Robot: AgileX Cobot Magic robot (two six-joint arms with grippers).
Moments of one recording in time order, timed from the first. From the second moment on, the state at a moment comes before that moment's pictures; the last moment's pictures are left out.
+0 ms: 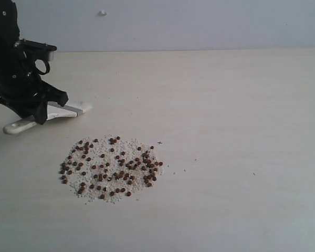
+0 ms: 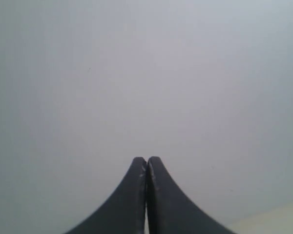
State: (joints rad) left arm -0.41 1.94 -1.36 0.06 1.02 0.00; right arm -0.01 0.09 -0.01 0.04 -0.32 0.35
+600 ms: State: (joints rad) left arm -0.41 1.94 -1.50 0.06 1.12 0.01; right arm -0.01 0.75 -0.31 -0.69 -0.77 0.79
